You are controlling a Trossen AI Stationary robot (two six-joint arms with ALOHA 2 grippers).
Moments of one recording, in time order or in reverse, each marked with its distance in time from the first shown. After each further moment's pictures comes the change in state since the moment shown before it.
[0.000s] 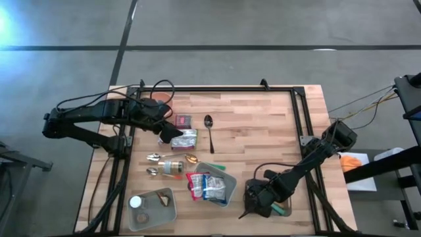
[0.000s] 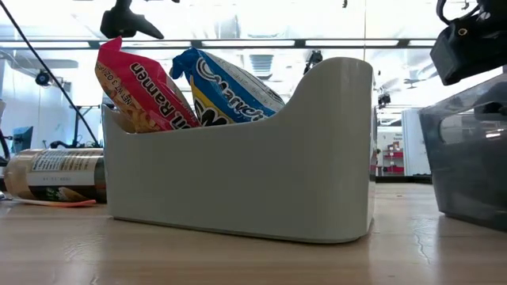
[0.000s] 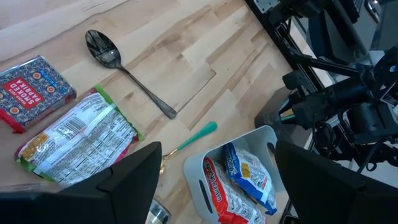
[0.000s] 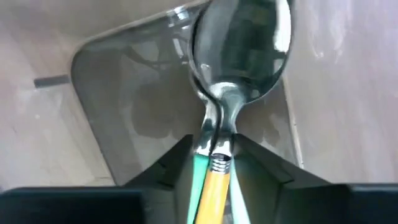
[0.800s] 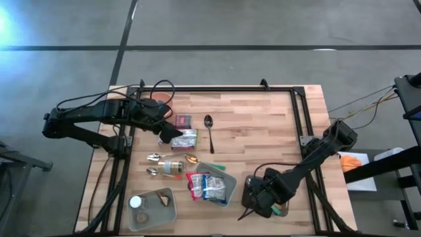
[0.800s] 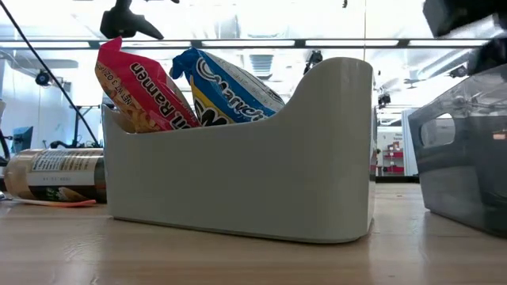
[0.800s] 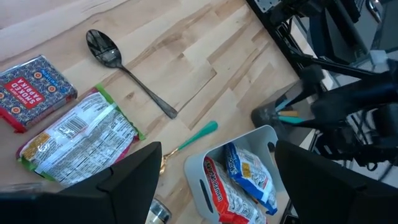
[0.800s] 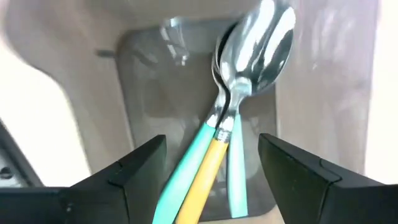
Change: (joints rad) left arm 0.000 0.000 0.000 -0.005 0.001 0.001; right arm 0.001 -0.008 0.172 -0.233 0.029 -0.013
